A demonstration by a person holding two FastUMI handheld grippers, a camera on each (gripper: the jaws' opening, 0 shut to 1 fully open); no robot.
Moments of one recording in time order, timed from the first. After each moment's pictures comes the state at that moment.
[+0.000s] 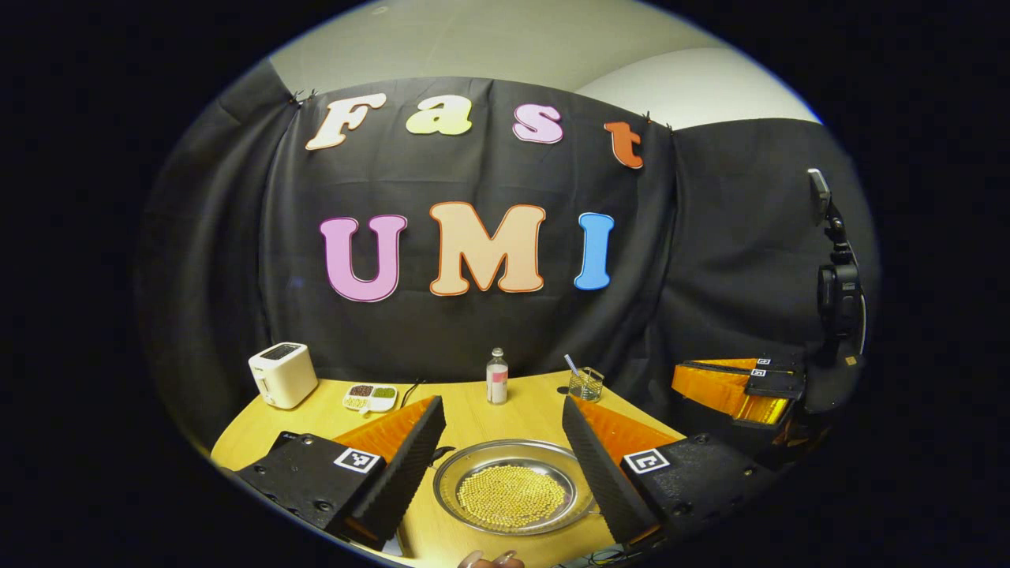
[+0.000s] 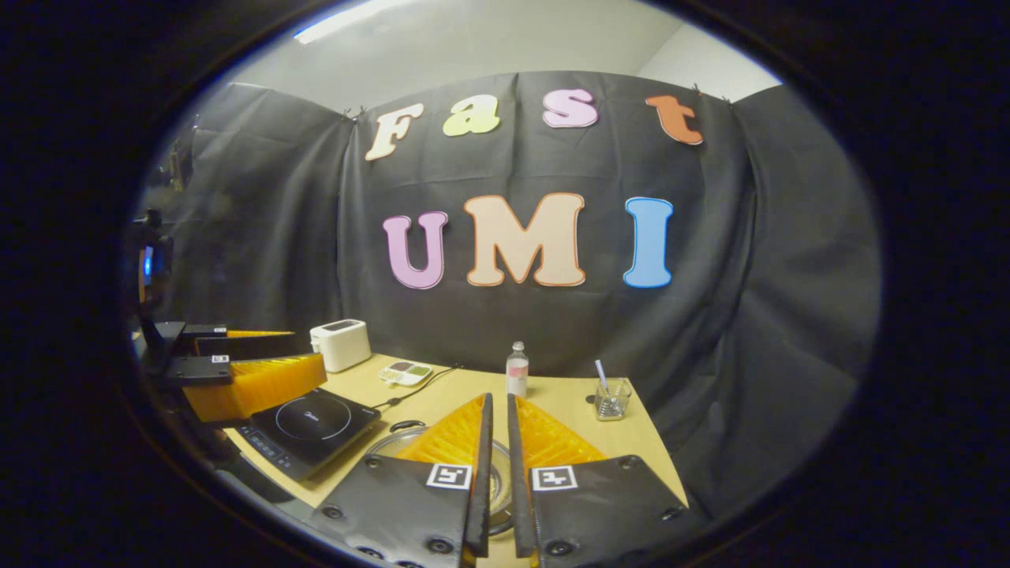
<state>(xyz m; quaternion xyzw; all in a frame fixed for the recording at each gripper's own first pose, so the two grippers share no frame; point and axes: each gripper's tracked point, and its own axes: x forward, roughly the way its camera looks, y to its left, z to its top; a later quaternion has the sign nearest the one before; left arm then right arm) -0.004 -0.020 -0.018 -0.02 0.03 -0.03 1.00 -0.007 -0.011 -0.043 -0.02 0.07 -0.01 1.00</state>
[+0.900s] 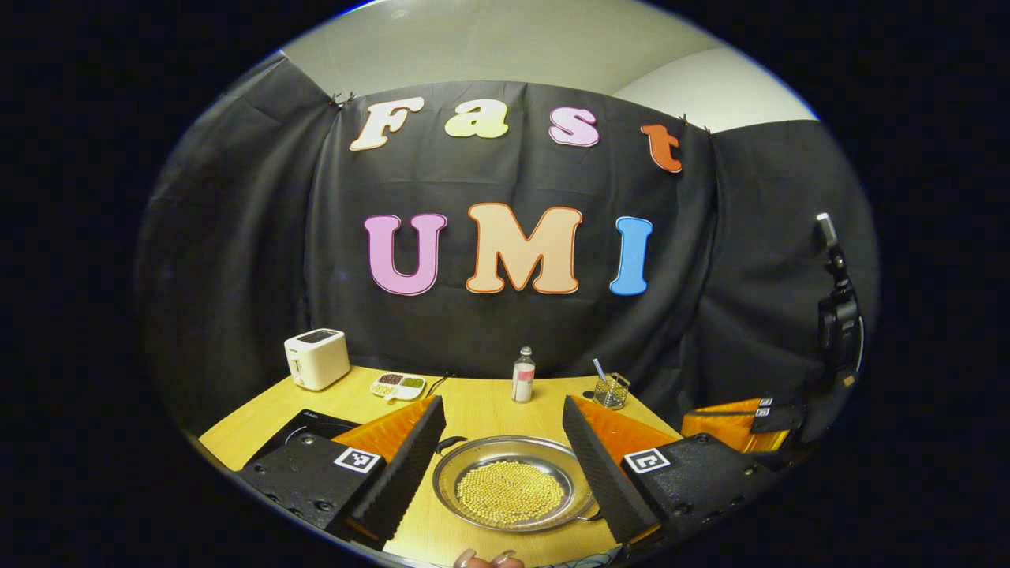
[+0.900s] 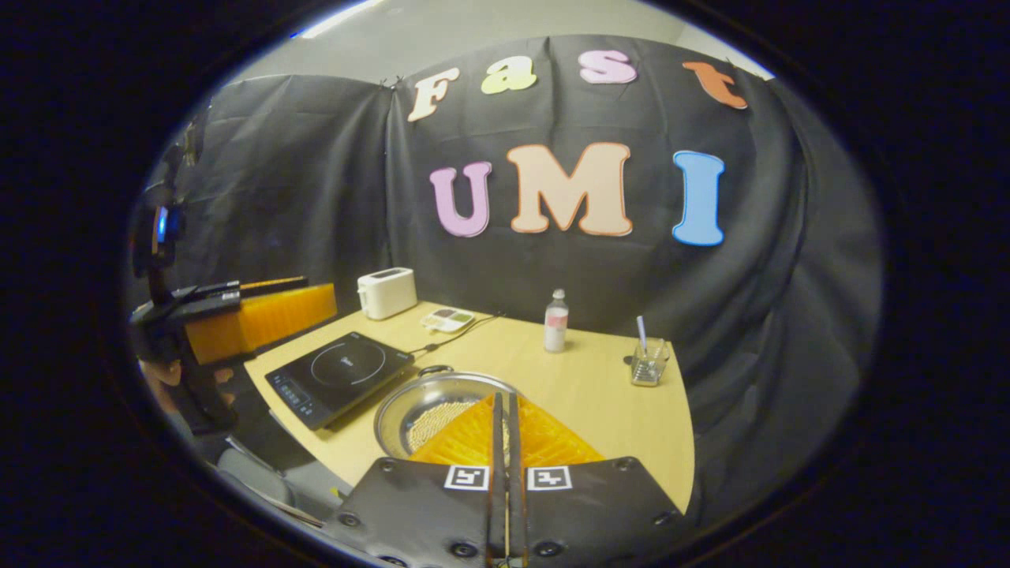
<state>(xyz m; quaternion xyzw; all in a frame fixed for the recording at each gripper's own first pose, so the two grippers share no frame) -0.014 -0.027 -0.026 -0.03 0.02 0.07 1.00 -0.023 -0.025 -0.112 -0.03 0.18 0.11 0.98</state>
